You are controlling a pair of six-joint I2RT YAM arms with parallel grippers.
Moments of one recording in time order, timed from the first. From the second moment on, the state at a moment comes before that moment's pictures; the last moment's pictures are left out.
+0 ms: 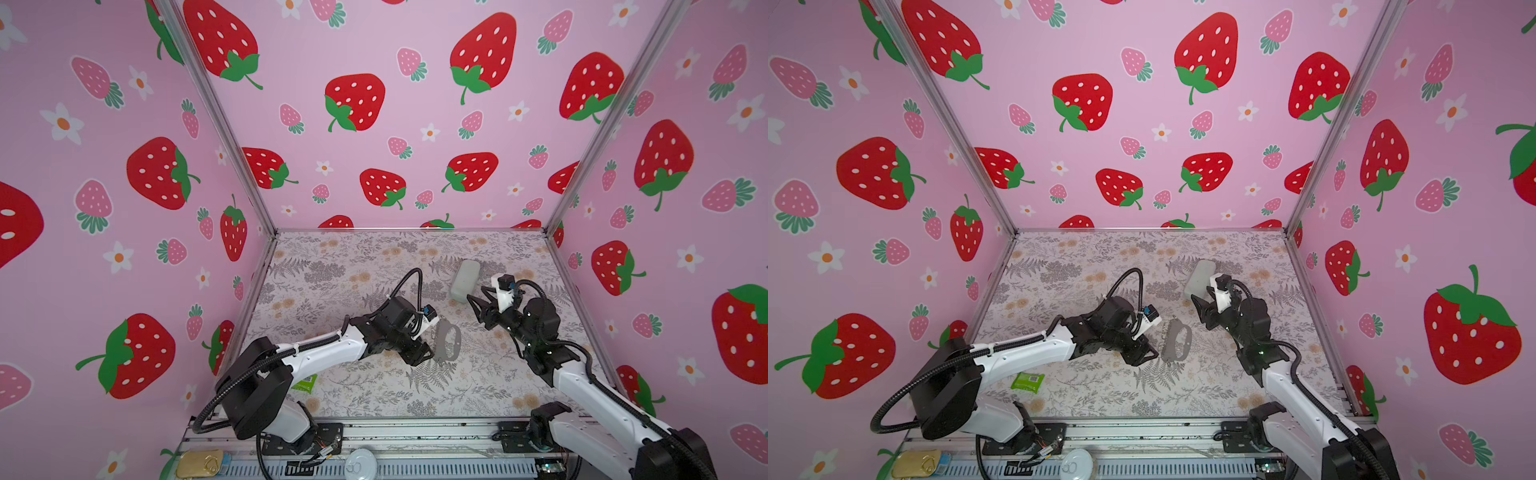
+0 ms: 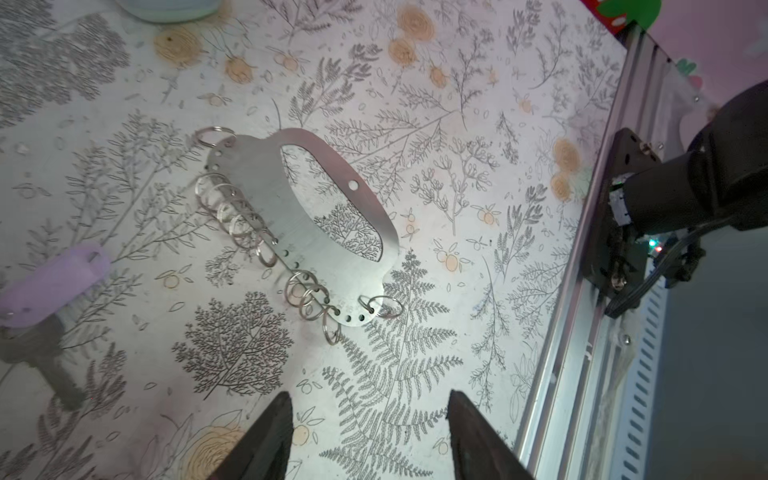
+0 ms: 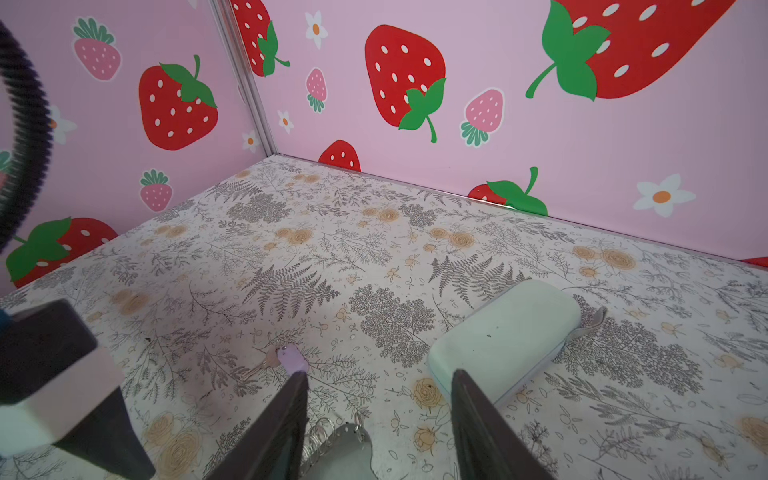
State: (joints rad) left arm -0.84 1.51 0.87 -0.27 0.38 -0.04; right arm 0.41 0.92 0.40 0.33 -0.31 0.03
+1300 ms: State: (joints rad) left arm -0.88 1.71 0.82 -0.04 0.28 -0.17; right arm 0.42 0.82 0.37 0.25 -0.35 0.14
